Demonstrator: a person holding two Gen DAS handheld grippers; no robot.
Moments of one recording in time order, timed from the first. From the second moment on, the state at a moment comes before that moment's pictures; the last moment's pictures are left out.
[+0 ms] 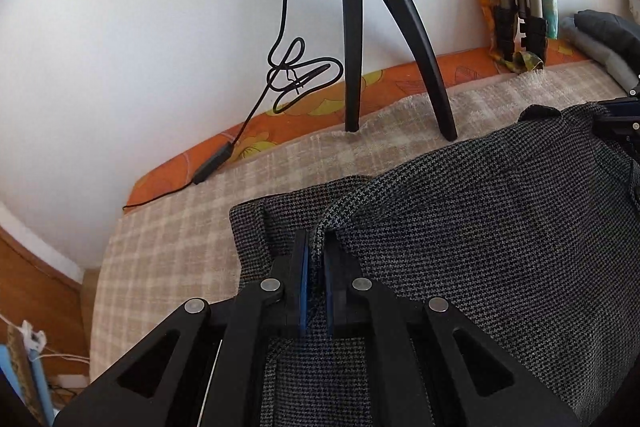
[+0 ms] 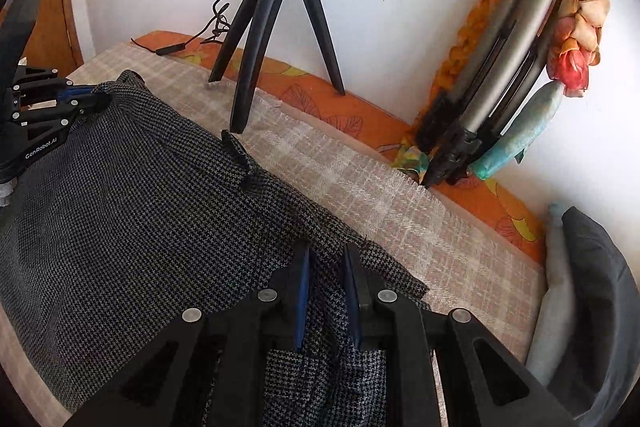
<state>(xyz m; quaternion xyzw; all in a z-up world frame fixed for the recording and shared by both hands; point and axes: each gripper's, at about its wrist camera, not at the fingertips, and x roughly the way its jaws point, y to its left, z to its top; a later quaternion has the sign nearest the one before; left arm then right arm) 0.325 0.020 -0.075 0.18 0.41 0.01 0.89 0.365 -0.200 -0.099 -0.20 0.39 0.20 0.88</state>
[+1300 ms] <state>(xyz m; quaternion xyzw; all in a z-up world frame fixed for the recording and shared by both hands) 0.182 0.087 -0.006 0.02 0.41 0.02 0.91 0.217 -0.306 -0.060 0.04 0.40 0.08 0.91</state>
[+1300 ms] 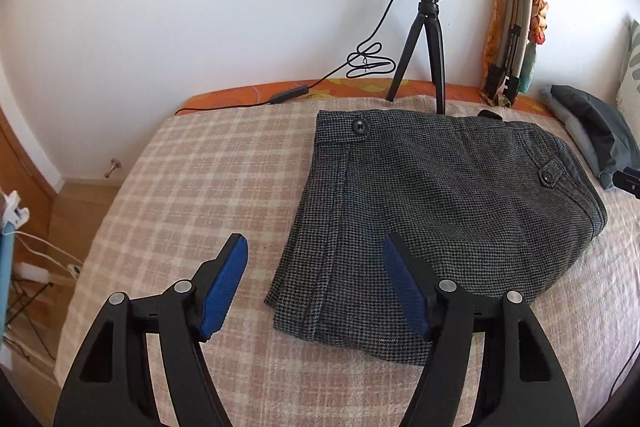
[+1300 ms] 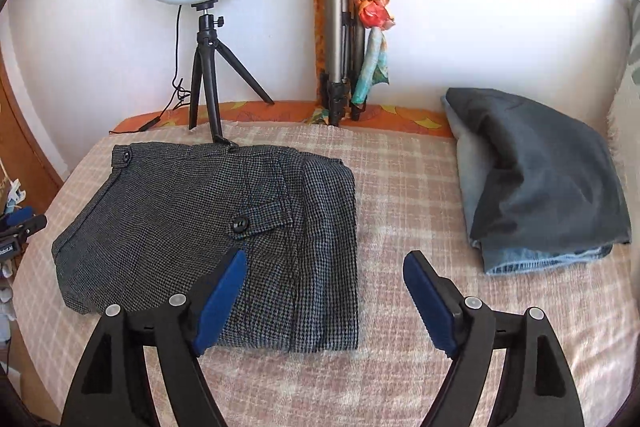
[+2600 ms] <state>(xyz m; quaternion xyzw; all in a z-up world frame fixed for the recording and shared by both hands) 0.178 0.025 -0.018 0.08 0.38 -0.04 0.92 0.239 -0.303 -0.099 0.26 0.38 0.14 0.87</state>
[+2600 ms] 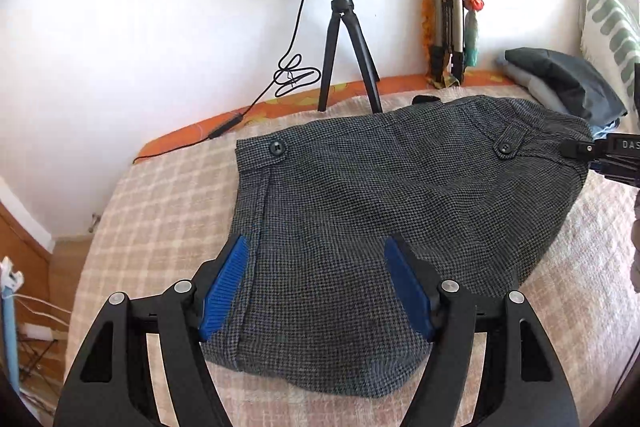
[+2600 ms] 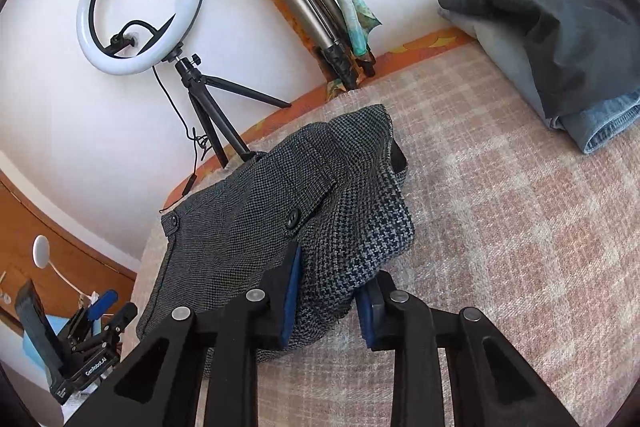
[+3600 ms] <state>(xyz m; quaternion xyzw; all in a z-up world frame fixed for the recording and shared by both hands) 0.133 -0.016 -0.056 0.17 0.47 -0.15 0.85 0.235 -0.309 -0.123 0.25 0.41 0.11 0.87</state>
